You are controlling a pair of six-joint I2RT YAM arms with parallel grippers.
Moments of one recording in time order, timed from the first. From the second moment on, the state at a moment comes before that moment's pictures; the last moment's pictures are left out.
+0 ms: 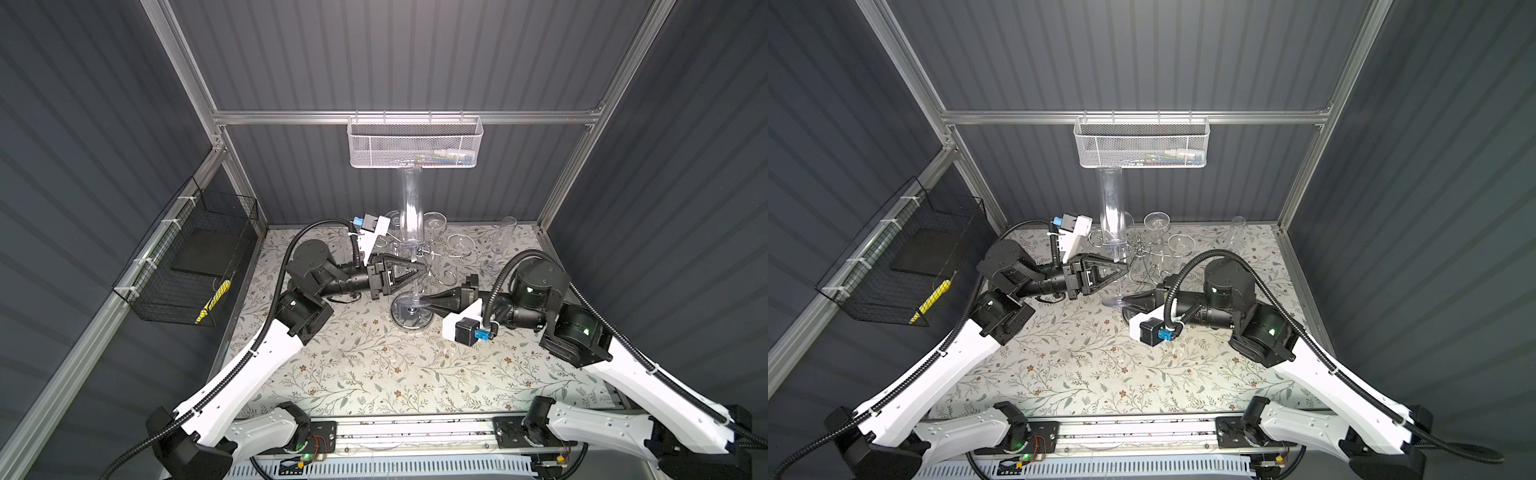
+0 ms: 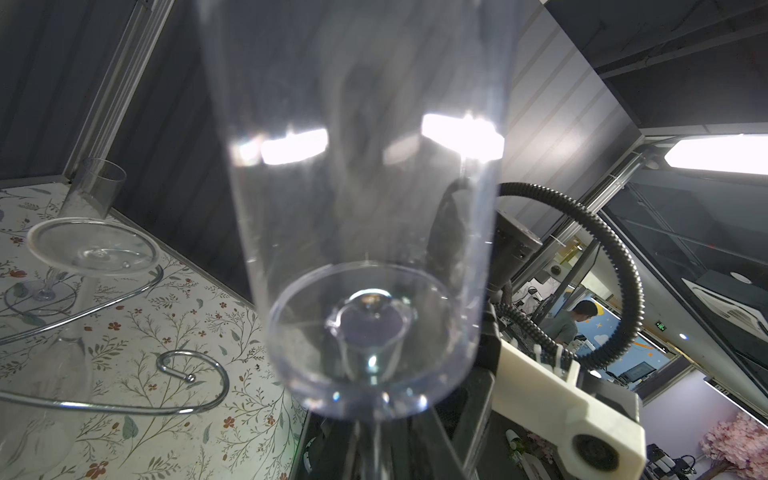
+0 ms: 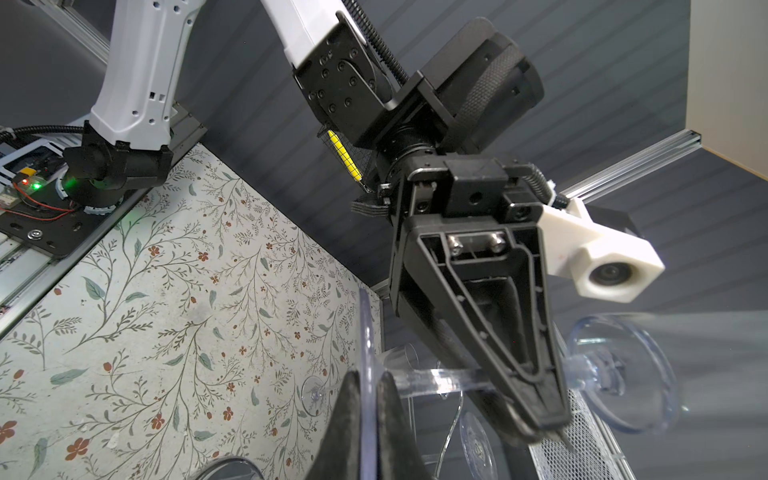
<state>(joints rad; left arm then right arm) -0.66 1.14 1.18 0.16 0.88 -0.82 0.90 1.00 1.25 -0.39 -0.44 -1.03</state>
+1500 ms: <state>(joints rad) -0.66 1.00 1.23 -0.27 0.44 -0.24 0.93 0.95 1.23 0.21 -0.01 -0.17</state>
